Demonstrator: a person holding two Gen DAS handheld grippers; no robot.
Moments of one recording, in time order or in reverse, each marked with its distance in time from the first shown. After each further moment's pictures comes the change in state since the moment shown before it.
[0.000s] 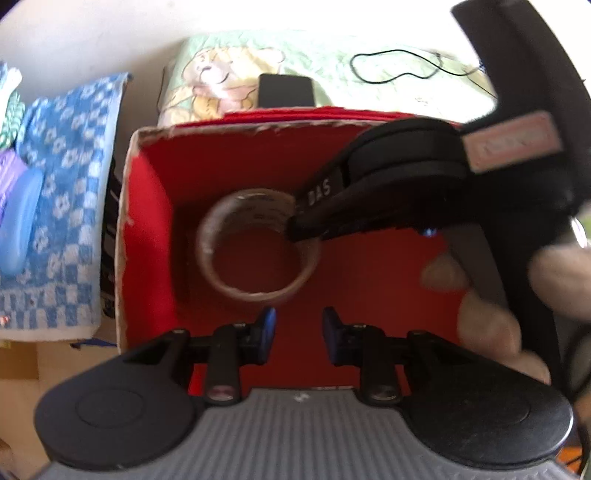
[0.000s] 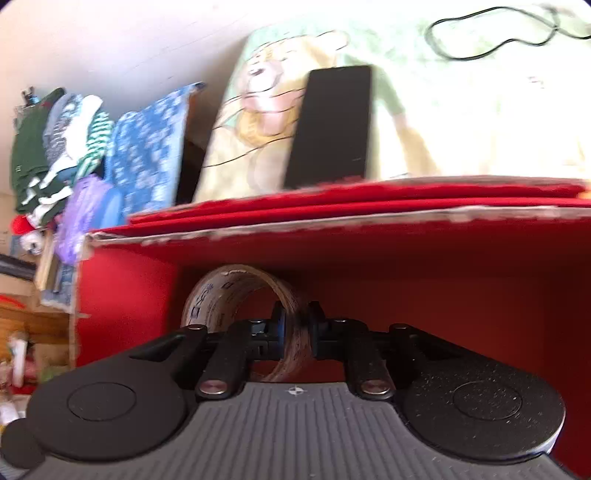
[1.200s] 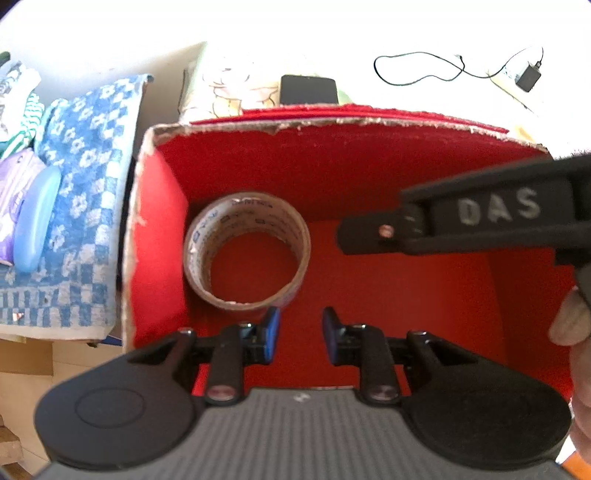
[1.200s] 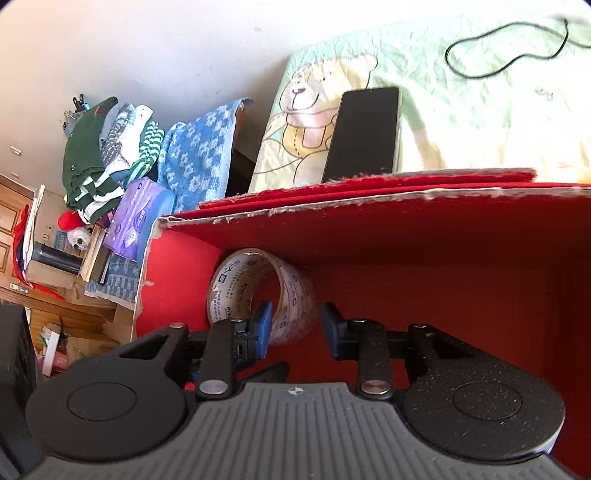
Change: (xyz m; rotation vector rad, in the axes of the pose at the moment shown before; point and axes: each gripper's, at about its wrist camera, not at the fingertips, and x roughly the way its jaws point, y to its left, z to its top) left arm -0.008 -0.011 -0.003 -0.005 -0.027 0.084; right arm -0.048 0.000 -0.019 -0.039 -0.066 0.110
